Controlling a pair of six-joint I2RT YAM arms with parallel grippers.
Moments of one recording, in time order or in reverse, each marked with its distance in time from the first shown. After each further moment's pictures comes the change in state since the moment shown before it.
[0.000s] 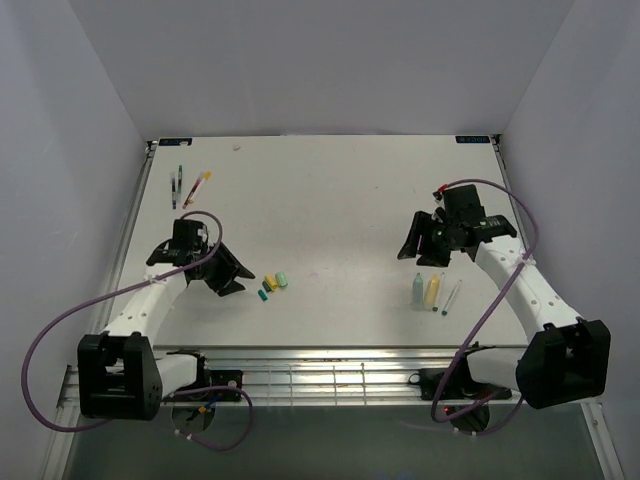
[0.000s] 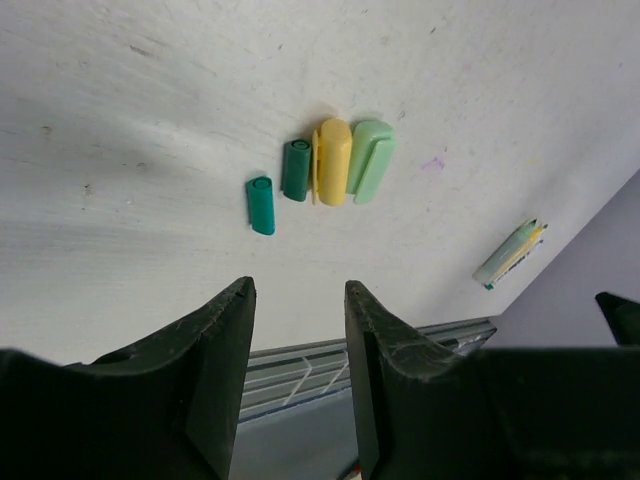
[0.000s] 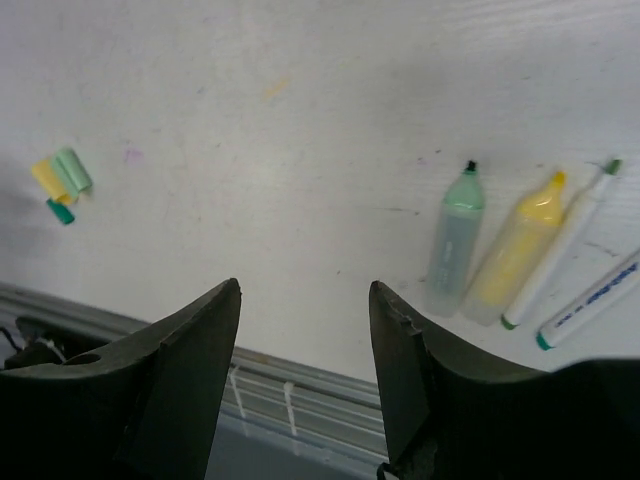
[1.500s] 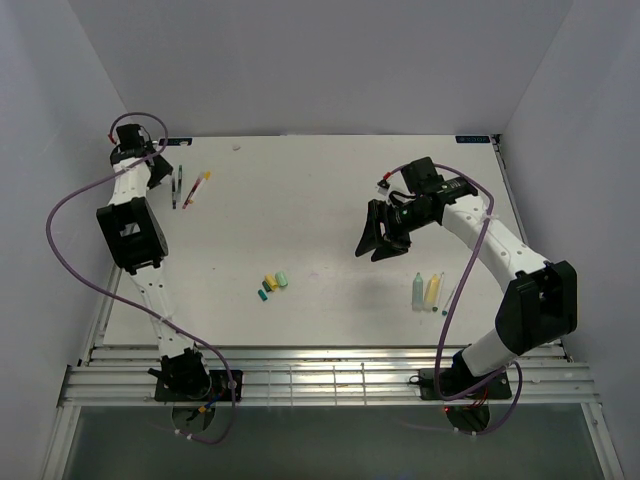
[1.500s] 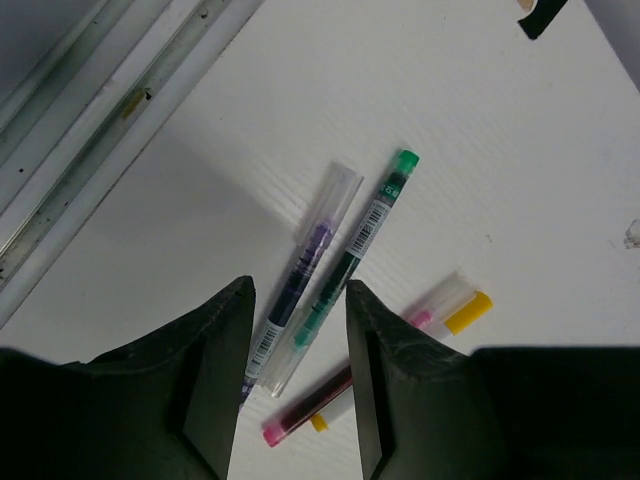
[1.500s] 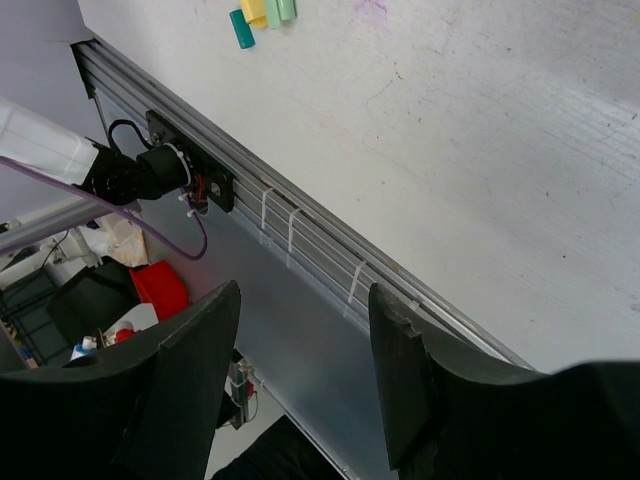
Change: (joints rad) left arm 0.364 1.205 1.471 0.047 -0.474 0.313; right arm 0.218 0.298 0.332 -0.175 -0.438 -0.054
